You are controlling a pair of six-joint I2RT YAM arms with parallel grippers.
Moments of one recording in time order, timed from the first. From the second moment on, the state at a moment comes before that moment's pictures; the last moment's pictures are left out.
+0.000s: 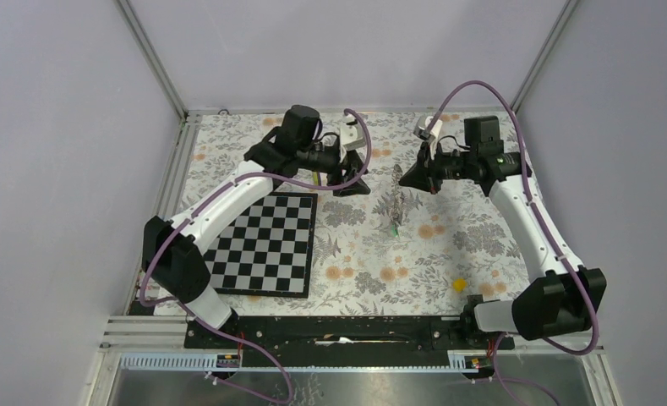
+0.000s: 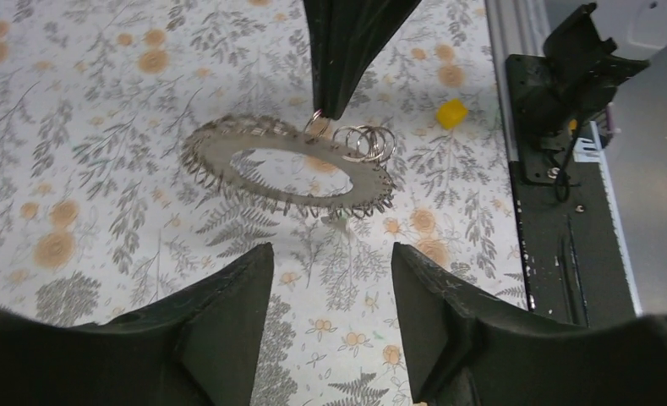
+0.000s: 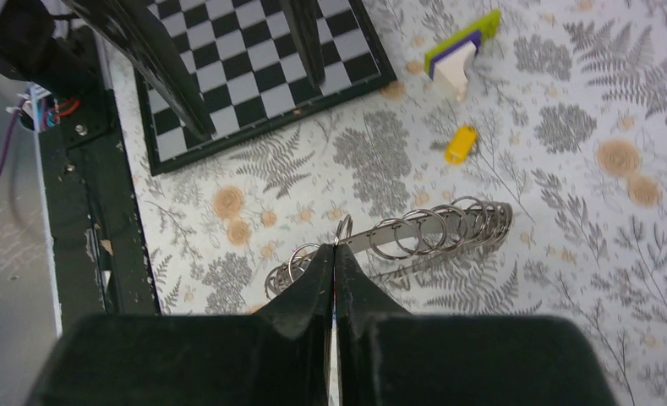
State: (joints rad) left arm -0.60 1.61 1.49 -0.40 0.87 0.35; right arm 0.16 1.36 1.29 -0.76 -0.95 -0.54
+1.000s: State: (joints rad) left arm -0.68 1.66 1.49 -0.41 1.01 0.42; right arm 0.20 1.20 1.03 -0.45 -1.21 -0.34
